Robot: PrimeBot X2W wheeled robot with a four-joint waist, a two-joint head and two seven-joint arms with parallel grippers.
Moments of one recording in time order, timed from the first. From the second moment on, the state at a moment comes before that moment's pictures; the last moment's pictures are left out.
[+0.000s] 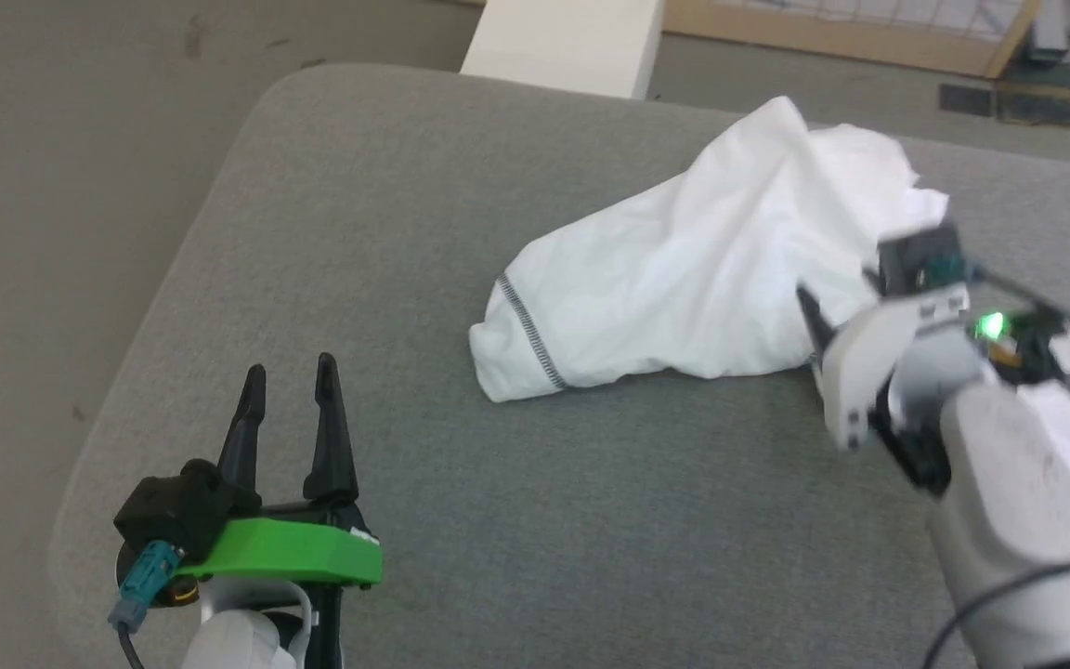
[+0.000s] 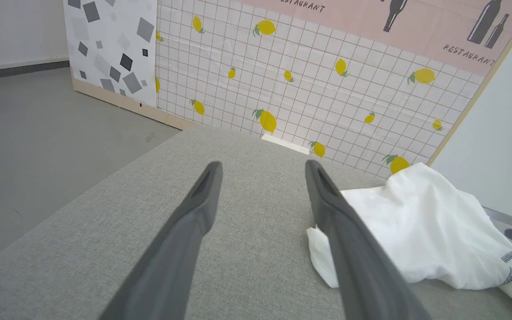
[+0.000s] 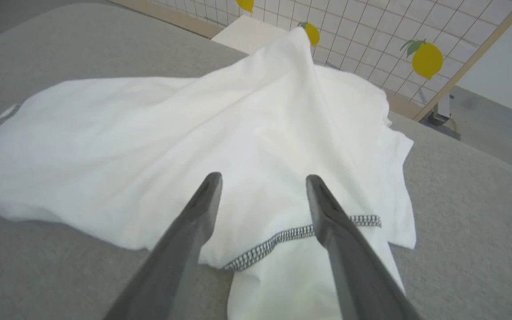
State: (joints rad) left arm -0.06 0.05 -0.09 -0.01 -0.36 0.01 -0.25; right arm -0.57 -0.13 0.08 0.57 0.03 0.13 0.23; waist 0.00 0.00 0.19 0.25
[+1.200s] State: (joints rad) left arm -0.05 0.05 -0.09 0.01 -0.36 0.01 -0.25; right arm -0.46 -0.17 0.18 0.53 0.07 0.13 0.45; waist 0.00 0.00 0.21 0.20
